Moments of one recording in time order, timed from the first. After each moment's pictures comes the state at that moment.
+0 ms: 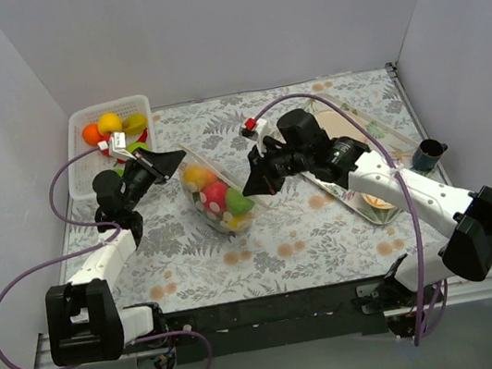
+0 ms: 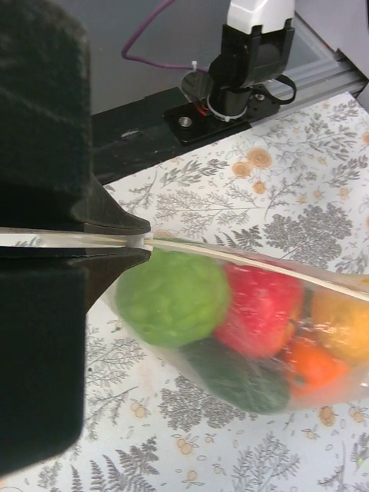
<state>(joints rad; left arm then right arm) -0.04 1.24 0.61 0.73 0.63 -0.88 0.77 1.40 1.26 -0.41 -0.53 0.14</state>
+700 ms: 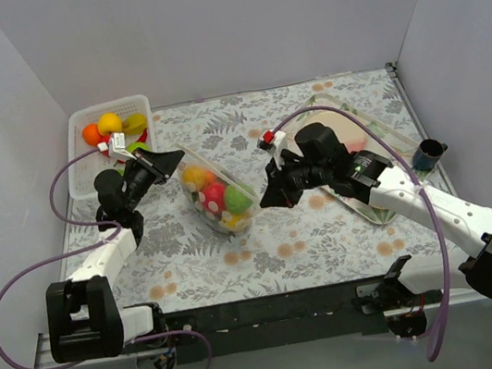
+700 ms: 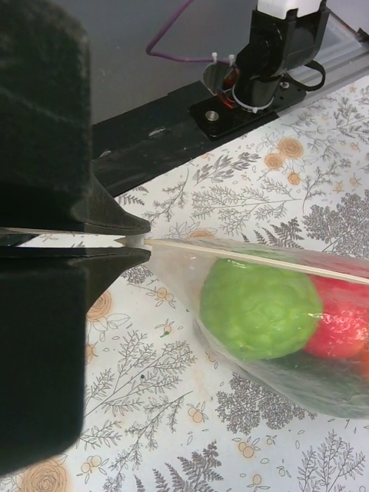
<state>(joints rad) -0.04 1.26 0.61 0.72 0.58 -0.87 0.77 1.23 1.10 -0.46 -0.47 0.15</state>
